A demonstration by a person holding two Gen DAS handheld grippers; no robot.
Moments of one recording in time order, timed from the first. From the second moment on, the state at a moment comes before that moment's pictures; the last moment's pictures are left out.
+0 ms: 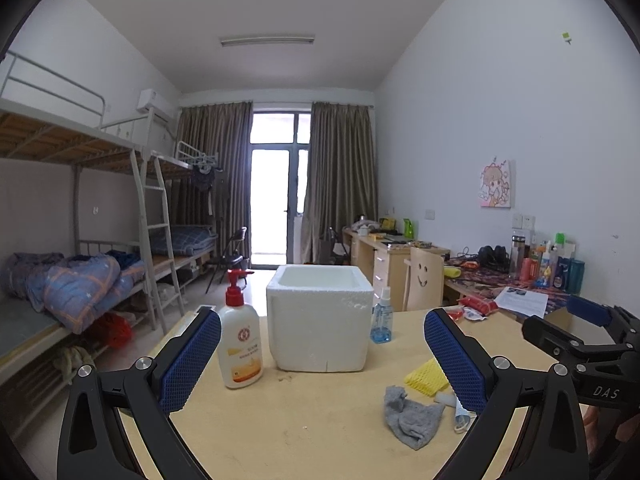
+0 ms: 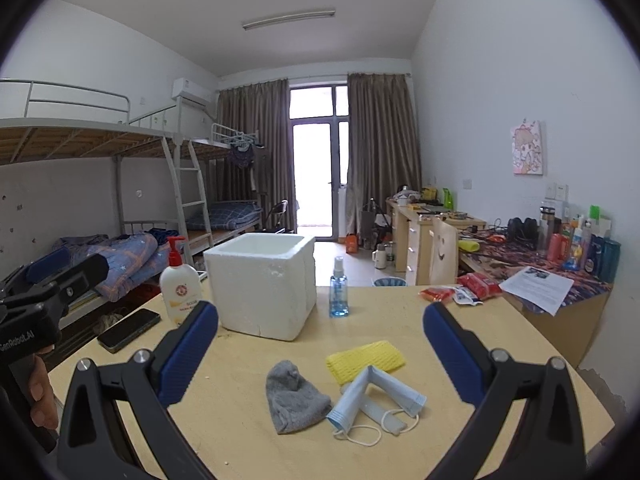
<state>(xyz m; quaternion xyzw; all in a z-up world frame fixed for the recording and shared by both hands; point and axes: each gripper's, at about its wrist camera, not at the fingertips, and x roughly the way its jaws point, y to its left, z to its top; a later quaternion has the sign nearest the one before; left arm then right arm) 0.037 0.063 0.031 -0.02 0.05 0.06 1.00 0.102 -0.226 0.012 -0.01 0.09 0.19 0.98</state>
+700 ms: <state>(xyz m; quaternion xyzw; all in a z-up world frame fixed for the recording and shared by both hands) 0.053 0.053 -0.027 -0.01 0.11 0.07 0.99 0.111 -0.231 -0.032 -0.02 0.12 0.16 0.98</state>
